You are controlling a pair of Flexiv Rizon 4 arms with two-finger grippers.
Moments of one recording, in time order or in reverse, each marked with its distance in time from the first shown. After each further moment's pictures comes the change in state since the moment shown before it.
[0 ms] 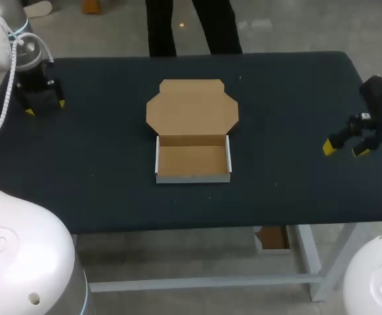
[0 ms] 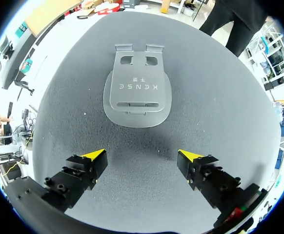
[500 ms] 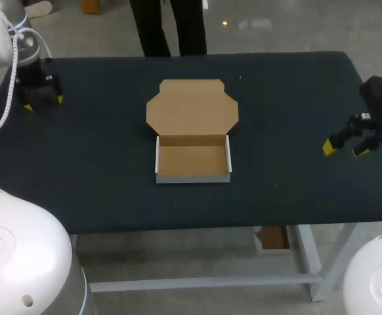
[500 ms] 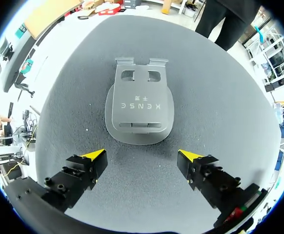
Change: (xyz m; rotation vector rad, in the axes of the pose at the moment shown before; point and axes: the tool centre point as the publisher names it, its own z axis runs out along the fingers) left arm -0.003 -0.019 0.001 0.000 -0.006 -0.008; right arm 0.000 0.000 0.000 0.000 0.000 0.000
